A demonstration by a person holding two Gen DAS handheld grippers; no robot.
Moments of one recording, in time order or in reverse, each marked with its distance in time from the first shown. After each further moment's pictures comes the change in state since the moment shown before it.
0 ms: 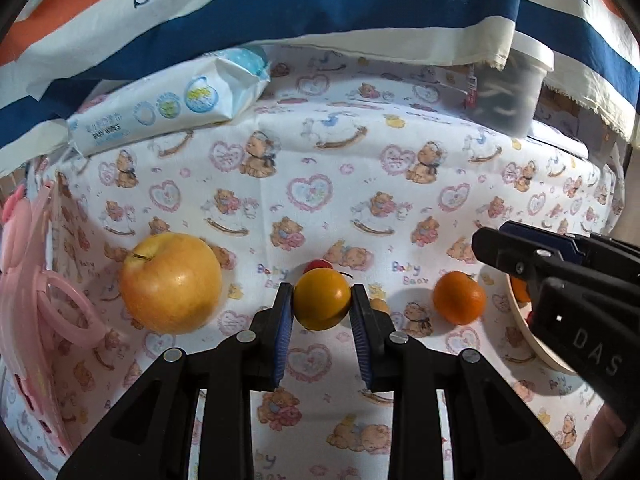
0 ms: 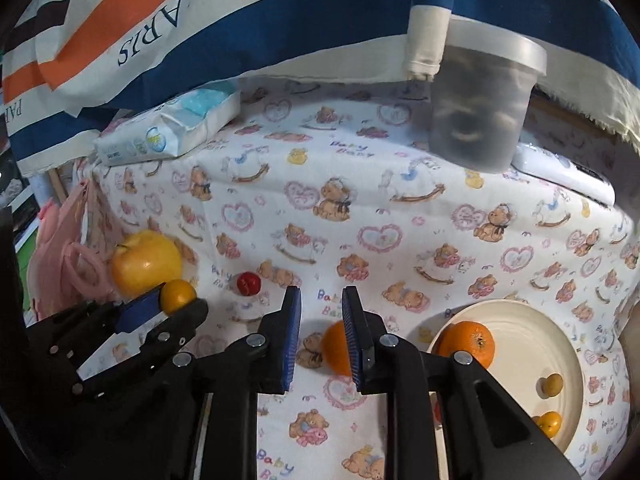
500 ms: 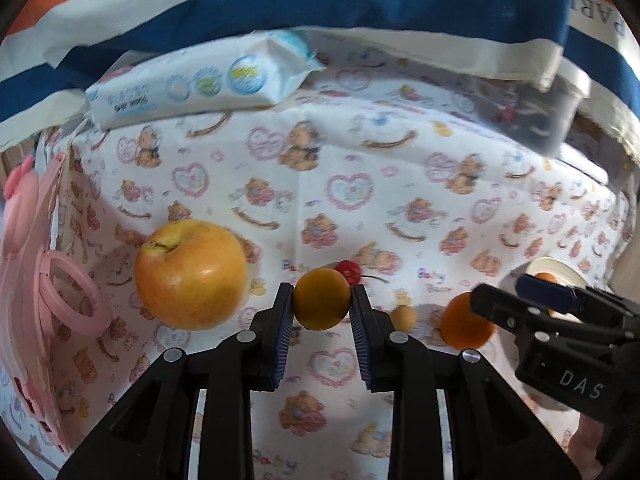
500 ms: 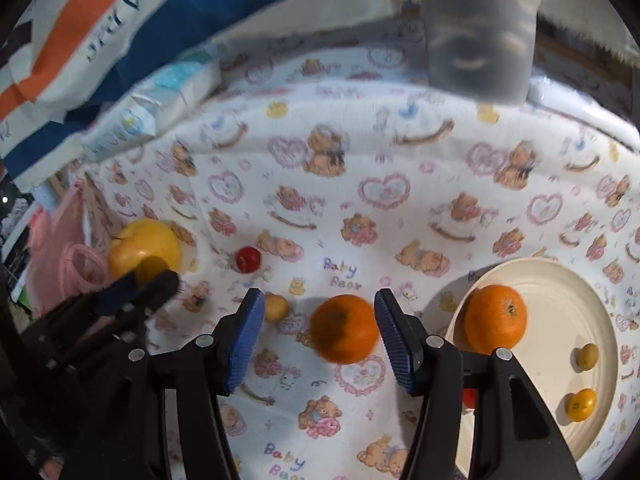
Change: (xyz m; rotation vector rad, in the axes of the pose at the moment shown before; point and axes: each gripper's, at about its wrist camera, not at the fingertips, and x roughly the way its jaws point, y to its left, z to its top) left arm 0.012 0.027 0.002 -0.093 0.024 0.040; right arm 0.043 -0.009 -0.012 0.070 0.136 0.046
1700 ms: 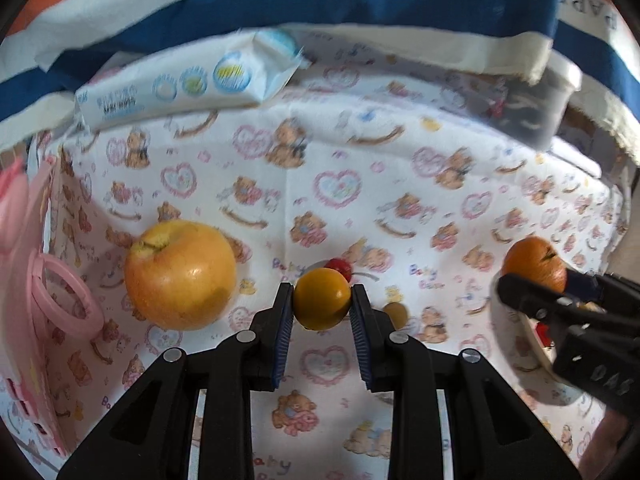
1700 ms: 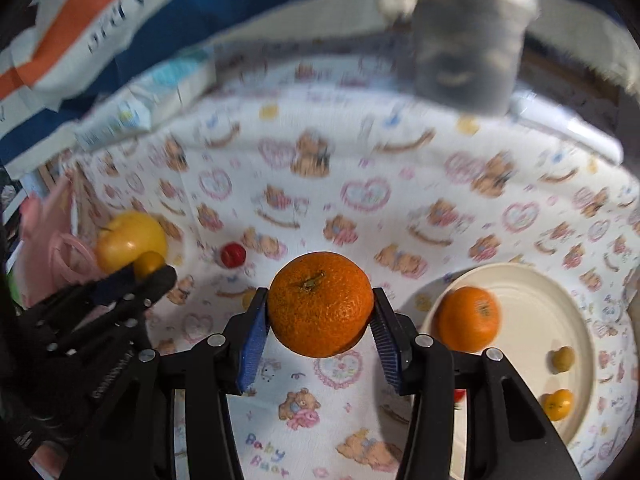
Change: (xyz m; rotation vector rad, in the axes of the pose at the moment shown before) left arm -0.007 -0.007 -0.005 0.032 -0.027 -0.039; right arm -0.044 0.001 -0.002 -0.051 -0.069 -0.046
